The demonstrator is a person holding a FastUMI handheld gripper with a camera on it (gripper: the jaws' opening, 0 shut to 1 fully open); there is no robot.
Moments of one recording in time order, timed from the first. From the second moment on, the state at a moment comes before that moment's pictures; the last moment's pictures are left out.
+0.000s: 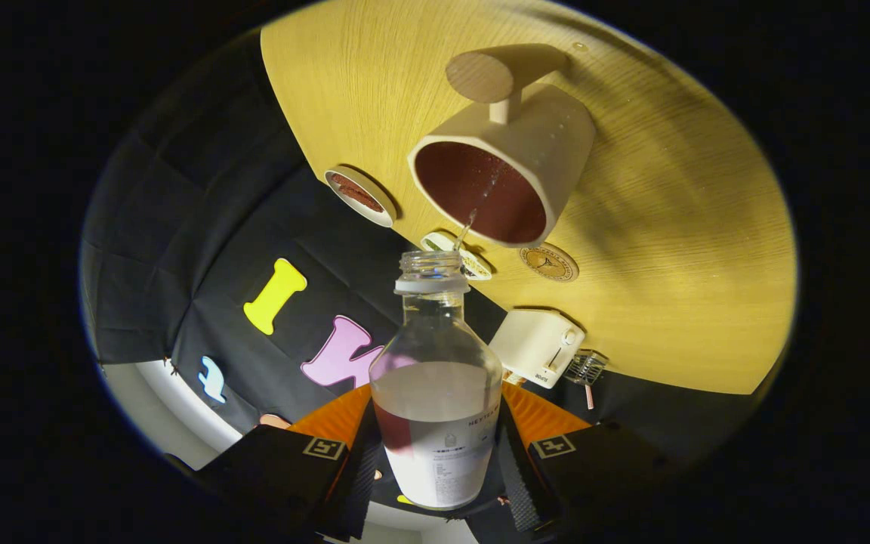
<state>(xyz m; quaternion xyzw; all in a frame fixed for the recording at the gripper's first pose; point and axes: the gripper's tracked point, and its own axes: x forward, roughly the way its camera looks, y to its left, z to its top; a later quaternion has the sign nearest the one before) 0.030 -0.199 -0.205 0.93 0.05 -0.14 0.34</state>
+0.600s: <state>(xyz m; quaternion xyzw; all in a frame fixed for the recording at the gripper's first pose) 0.031 -0.200 -0.202 0.93 0.06 -0.14 0.33</state>
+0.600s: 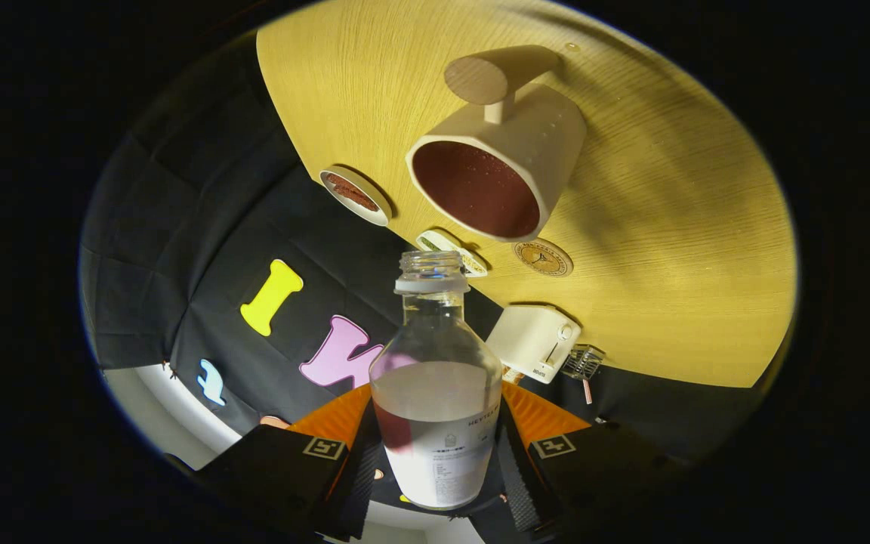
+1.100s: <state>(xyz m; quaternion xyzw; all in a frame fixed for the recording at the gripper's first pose) 0.029 -0.203 -0.205 0.93 0.05 -0.16 0.34</state>
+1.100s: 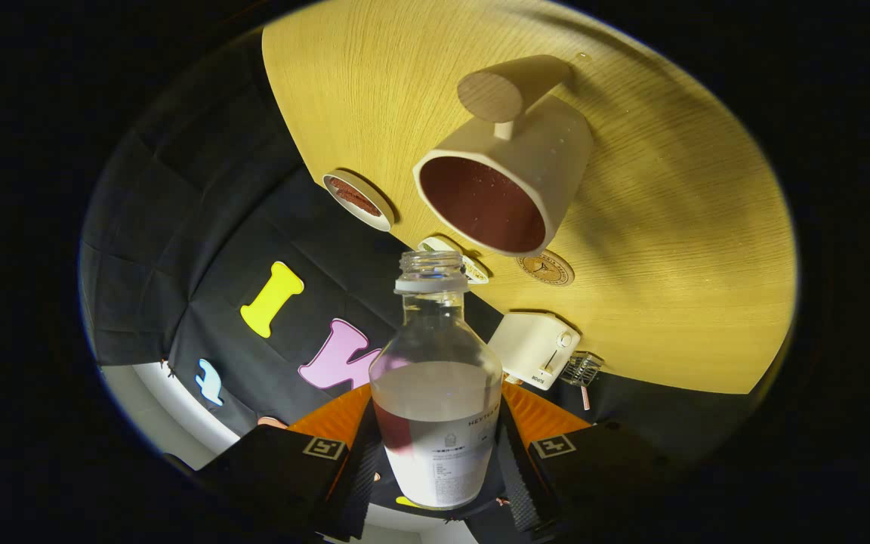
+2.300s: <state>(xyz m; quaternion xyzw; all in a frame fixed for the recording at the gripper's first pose) 0.013 -0.168 -0.174 0.62 0.02 -0.13 0.77</state>
